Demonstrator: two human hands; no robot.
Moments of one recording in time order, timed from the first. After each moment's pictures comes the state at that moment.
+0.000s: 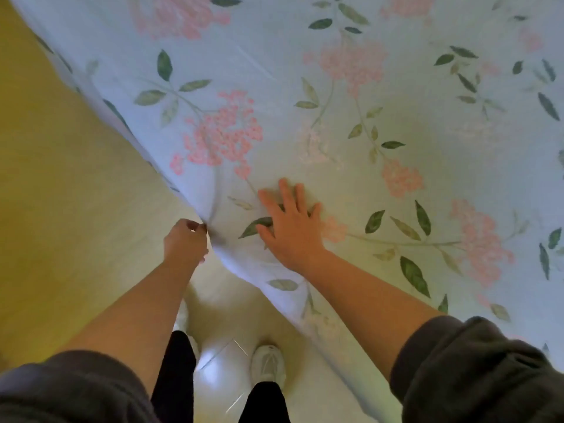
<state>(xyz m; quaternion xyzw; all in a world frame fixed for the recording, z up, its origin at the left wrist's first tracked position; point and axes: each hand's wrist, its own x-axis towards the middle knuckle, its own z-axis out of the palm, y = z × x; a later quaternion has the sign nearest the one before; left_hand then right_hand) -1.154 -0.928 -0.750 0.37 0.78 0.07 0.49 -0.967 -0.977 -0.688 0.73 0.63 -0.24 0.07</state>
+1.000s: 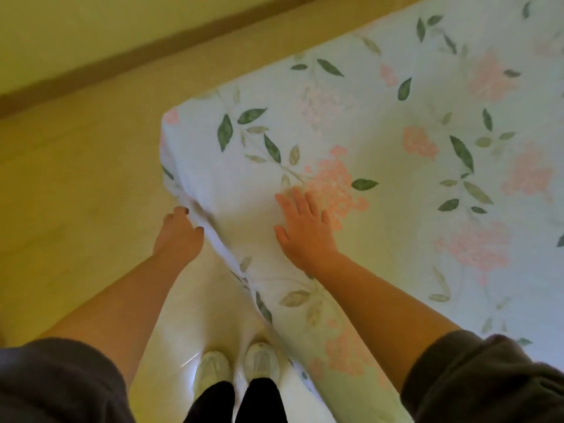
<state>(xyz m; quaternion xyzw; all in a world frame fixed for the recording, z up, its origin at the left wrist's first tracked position) -1.338 -0.528 -0.719 0.53 0.76 -0.01 0.38 -1.119 -0.573 -0.658 0.71 0.65 -0.26 0.07</state>
